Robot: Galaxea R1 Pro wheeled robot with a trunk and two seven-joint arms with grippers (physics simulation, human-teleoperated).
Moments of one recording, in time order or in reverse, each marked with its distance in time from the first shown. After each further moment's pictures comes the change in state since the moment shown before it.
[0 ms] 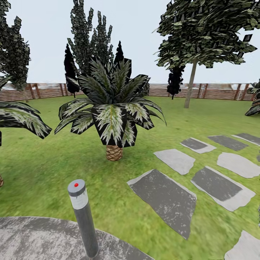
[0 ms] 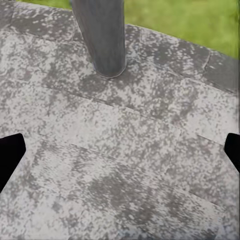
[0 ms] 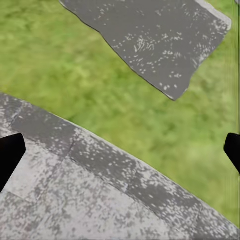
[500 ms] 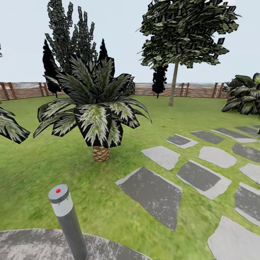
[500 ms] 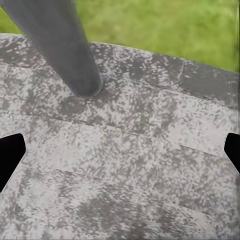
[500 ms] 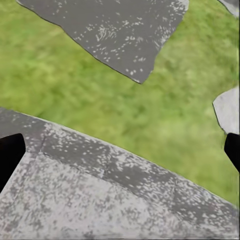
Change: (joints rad) left arm -0.001 0.006 0.002 0.015 0.000 -0.056 -0.001; right arm 0.000 0.001 -0.037 0.002 -0.001 -0.001 -0.004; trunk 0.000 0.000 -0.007
